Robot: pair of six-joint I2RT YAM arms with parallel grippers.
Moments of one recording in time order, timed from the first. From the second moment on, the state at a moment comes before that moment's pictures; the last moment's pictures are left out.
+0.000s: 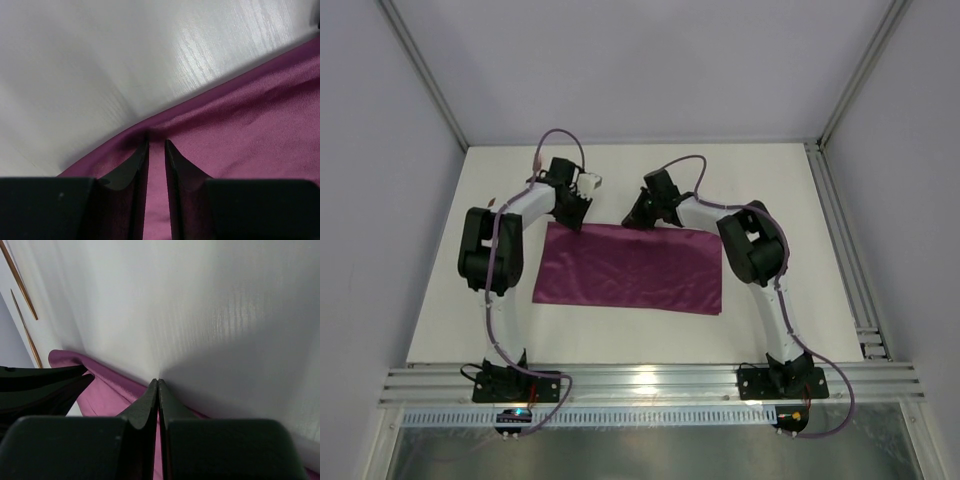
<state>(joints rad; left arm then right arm) -0.22 2.04 1.47 -0.57 0.16 0.31 0.56 2.28 1.60 -0.09 -0.24 0.98</state>
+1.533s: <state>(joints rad) -0.19 2.06 1.49 -0.53 0.15 0.26 0.66 2.40 1.71 0.04 -0.25 1.12</state>
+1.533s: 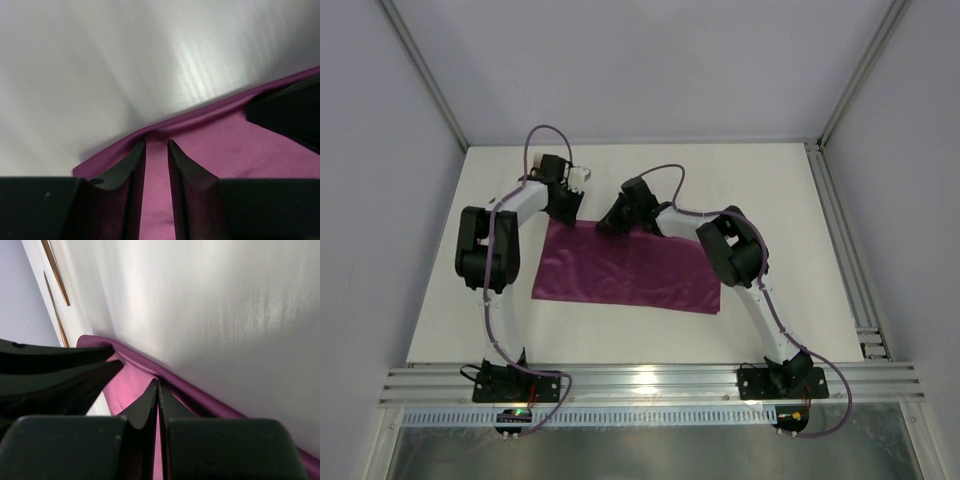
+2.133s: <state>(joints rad) -0.10 2.11 1.56 -0.52 0.09 0.24 0.65 2.31 1.55 0.10 -0.18 1.19</state>
